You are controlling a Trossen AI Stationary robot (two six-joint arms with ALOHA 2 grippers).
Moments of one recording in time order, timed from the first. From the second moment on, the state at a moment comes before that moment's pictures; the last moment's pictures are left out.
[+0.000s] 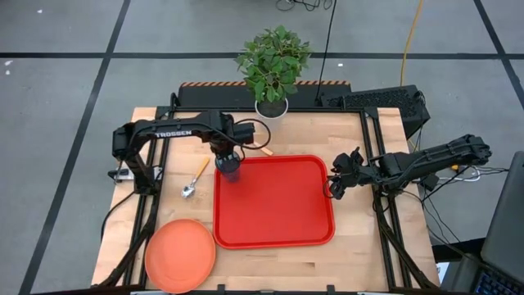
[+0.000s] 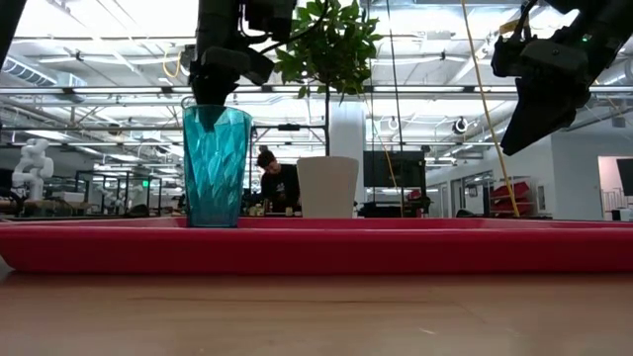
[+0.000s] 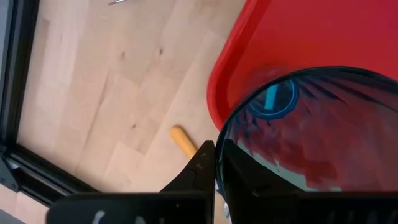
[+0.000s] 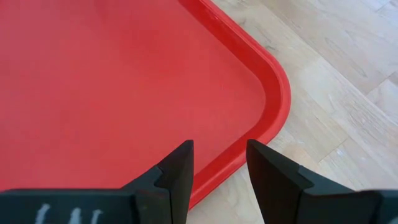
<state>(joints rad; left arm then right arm) 0.21 1.79 1.56 -1.39 -0.14 -0.29 0.19 0.85 0.57 -0.74 0.39 0.74</state>
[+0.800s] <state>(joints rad) 0.20 1.77 1.56 -1.39 -0.10 -0.32 0.19 0.85 0.57 -0.73 0.39 0.74</state>
